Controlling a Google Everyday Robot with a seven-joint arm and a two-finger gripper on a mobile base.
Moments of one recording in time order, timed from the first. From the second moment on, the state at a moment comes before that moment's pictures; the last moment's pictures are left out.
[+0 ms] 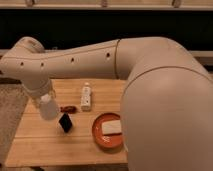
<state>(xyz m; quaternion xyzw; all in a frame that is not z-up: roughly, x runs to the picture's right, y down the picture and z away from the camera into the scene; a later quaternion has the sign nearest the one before) -0.259 0.045 0.624 -0.27 0.05 0.42 0.86</state>
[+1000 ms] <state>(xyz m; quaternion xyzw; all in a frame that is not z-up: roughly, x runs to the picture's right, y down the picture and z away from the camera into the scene) -0.219 0.063 0.659 -0.27 0.10 0.45 0.84</state>
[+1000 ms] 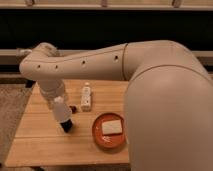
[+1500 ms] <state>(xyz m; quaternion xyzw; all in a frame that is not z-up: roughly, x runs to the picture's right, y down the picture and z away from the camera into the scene) -0.218 0.085 0.684 -0.28 0.11 0.46 0.84</state>
